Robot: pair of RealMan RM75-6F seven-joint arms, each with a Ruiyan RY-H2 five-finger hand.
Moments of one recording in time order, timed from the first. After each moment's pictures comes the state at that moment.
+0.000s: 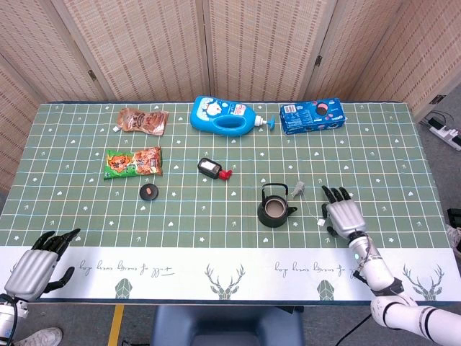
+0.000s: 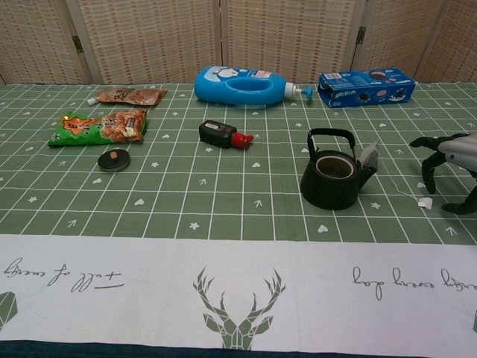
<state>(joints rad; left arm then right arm) -0.17 -1.05 0.07 -1.64 1.58 1.32 0.00 0.54 -1.41 0.10 -1.38 -1.07 0.90 -0.48</state>
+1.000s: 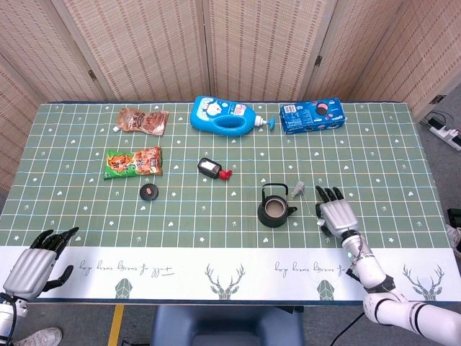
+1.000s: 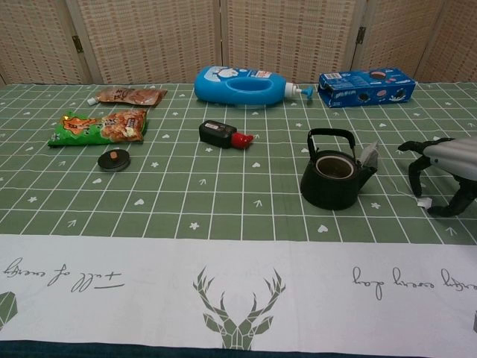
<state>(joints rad) -0.18 -1.05 0.06 -1.63 1.58 1.33 -0.01 0.58 -1.46 0.08 -1.34 -1.04 0.89 -0.47</state>
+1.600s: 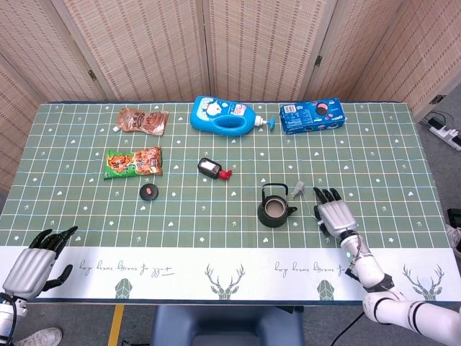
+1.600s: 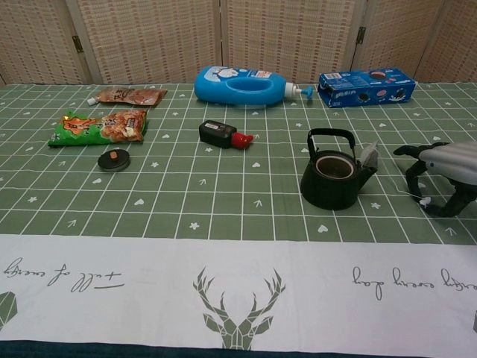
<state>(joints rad) -0.17 -1.05 0.06 -1.62 1.58 1.33 0.00 0.58 -1.47 0.07 -1.31 -1.07 0.87 -0.43</state>
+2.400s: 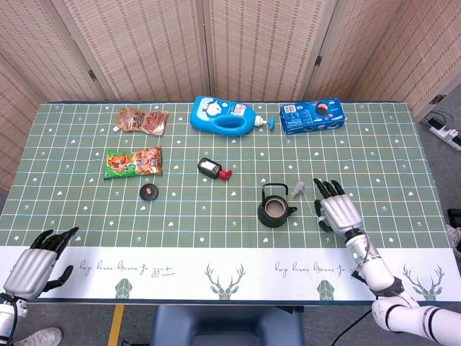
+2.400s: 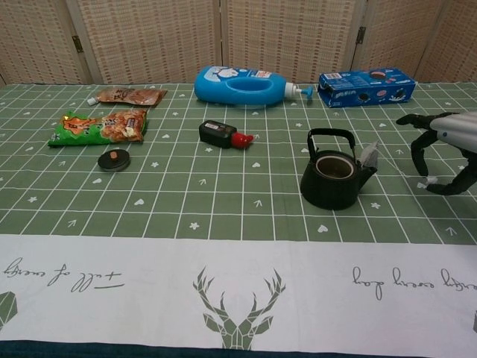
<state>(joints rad) -0.17 -1.06 0.06 -1.62 1.57 1.33 0.01 0.55 -1.36 0.09 -1.47 -1.17 0.99 -0.35</state>
